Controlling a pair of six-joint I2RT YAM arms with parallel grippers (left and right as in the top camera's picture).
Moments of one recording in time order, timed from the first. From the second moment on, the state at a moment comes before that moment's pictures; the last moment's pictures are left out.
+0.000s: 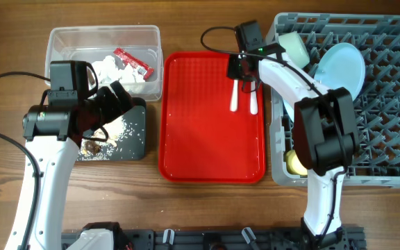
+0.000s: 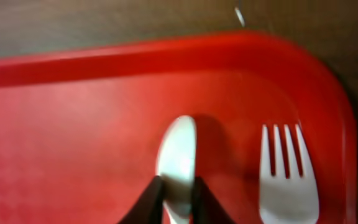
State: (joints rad) left arm 0.00 1.28 1.16 -0.96 0.11 -0.58; right arm 0.32 2.20 1.63 -0.57 0.00 0.42
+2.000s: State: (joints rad) left arm 0.00 1.28 1.16 -0.96 0.11 -0.58; right arm -0.24 1.43 1.26 -1.01 0.42 0.97
